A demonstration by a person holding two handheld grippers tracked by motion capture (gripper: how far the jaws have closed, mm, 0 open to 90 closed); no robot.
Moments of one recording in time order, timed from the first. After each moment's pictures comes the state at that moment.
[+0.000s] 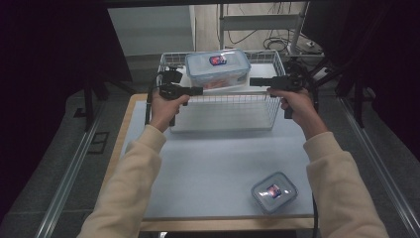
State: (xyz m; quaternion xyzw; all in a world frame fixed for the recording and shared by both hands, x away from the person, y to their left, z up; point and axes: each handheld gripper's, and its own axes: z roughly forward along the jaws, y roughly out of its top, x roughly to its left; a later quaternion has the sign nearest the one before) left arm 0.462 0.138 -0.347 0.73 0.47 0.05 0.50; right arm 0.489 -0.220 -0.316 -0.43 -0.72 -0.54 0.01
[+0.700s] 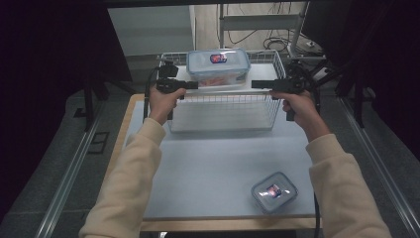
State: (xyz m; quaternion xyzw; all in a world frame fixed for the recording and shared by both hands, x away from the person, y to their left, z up) left arm 0.480 0.149 -0.347 0.71 0.50 0.05 0.49; right arm 0.486 -0.225 -0.320 -0.43 -0.72 -0.54 0.01
